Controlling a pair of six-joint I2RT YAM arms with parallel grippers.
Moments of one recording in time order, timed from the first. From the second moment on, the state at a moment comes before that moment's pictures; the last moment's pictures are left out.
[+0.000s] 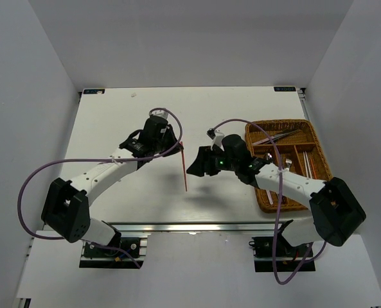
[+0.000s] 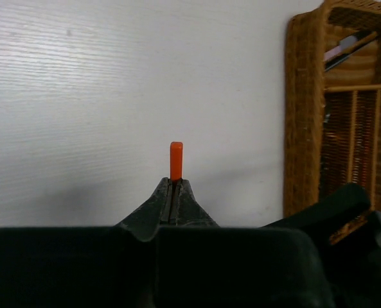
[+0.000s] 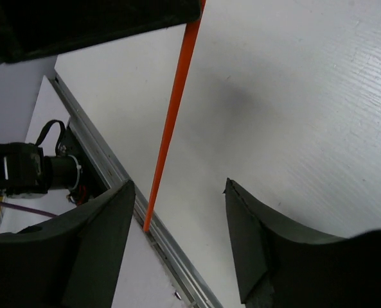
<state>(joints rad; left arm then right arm) -0.58 1.45 1.07 -0.31 -0.01 -0.73 0.74 1.38 0.78 0.09 -0.41 0.58</state>
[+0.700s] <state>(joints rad) -0.60 1.38 1.08 -0.30 -0.03 -0.79 0.68 1.54 0.95 0.12 -0.33 0.56</state>
